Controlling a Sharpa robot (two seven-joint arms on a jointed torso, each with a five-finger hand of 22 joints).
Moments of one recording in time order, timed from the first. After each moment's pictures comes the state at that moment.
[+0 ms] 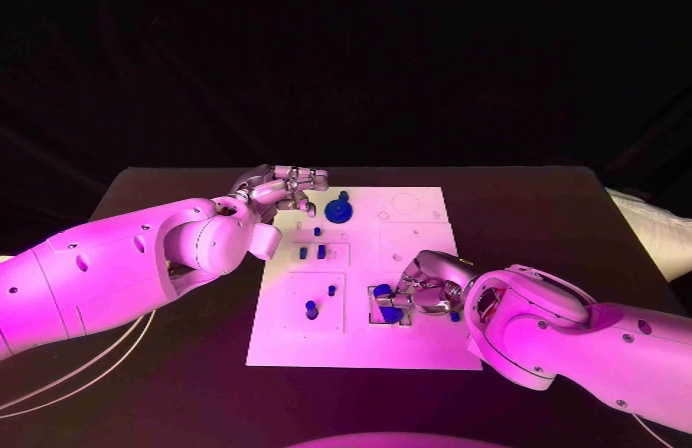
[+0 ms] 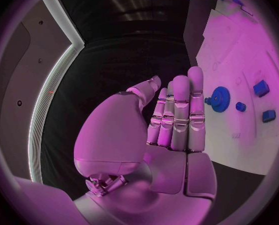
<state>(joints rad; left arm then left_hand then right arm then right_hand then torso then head) 1.18 -0.80 -0.02 1.46 -0.02 -0.27 0.20 1.34 -0.14 0.45 0.00 0.06 1.02 0.19 0.11 0.07 1.15 0.11 0.17 0.11 1.23 0.02 0.91 0.57 0.17 1.22 0.11 0.56 0.89 1.02 -0.91 -0.04 1.89 -1.36 -0.31 -0.54 1.20 0.10 -0.21 0.29 0.22 1.13 0.07 0.28 0.19 1.36 -0.02 1.19 1.18 1.46 -0.07 1.45 1.31 0.06 1.47 0.04 1.46 1.31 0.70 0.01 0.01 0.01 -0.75</state>
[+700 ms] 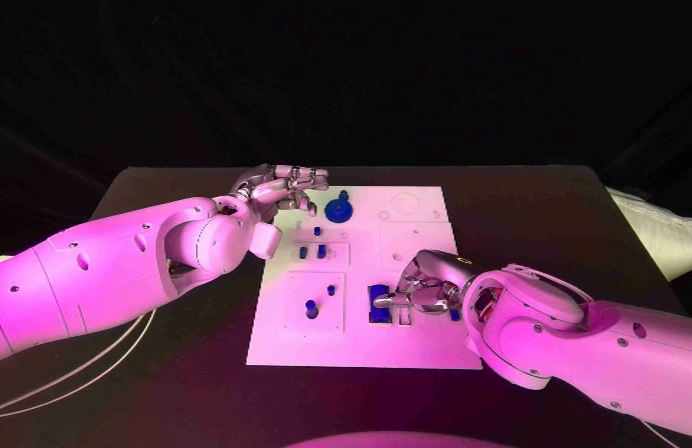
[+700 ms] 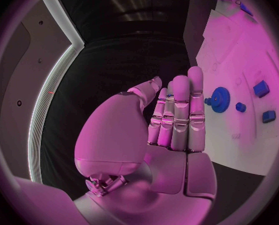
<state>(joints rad) 1.18 -0.80 -0.02 1.46 -0.02 -0.27 0.20 1.35 -0.13 0.45 0.00 0.06 1.02 0.19 0.11 0.07 1.14 0.10 0.18 0.11 1.23 0.02 0.91 0.57 0.17 1.22 0.12 0.55 0.89 1.02 -0.90 -0.04 1.88 -1.42 -0.30 -0.57 1.13 0.07 -0.31 0.27 0.05 1.11 0.07 0.28 0.20 1.34 -0.01 1.13 1.15 1.46 -0.07 1.42 1.31 0.06 1.47 0.04 1.45 1.31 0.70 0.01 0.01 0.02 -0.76</state>
